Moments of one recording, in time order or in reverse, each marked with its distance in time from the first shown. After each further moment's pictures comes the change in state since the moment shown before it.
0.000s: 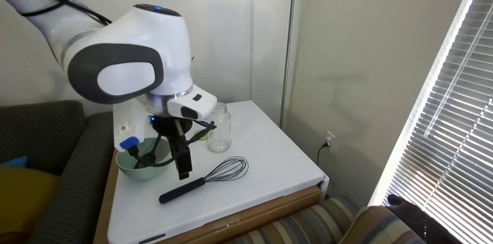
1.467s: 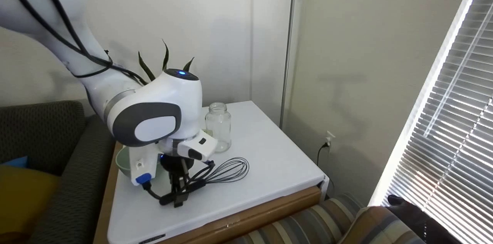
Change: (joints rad) arm 0.041 0.311 -0.011 0.197 -0.006 -0.043 0.047
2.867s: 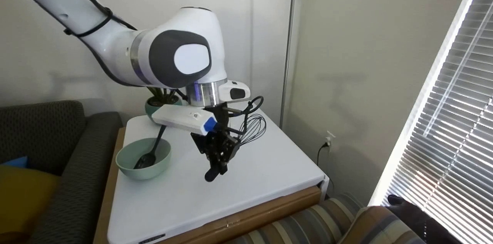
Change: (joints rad) arm -0.005 -0.160 -0.106 0.093 -0.375 -0.179 -0.280
